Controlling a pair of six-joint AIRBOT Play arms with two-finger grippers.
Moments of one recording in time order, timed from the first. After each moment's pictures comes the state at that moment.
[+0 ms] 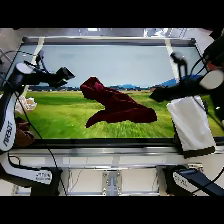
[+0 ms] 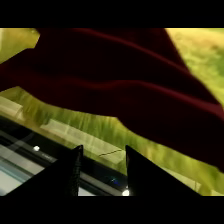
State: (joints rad) left arm 0.10 -1.62 1.43 0.82 -0.94 -1.36; right arm 0.10 -1.06 1.10 -1.07 1.23 1.36
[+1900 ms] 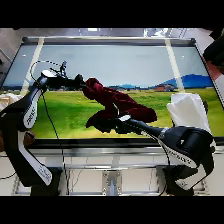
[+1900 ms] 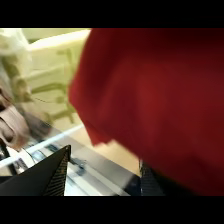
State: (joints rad) left arm 0.02 -1.94 1.60 0.59 -1.01 -1.21; right arm 0.79 -1.72 0.97 0.19 0.43 1.10
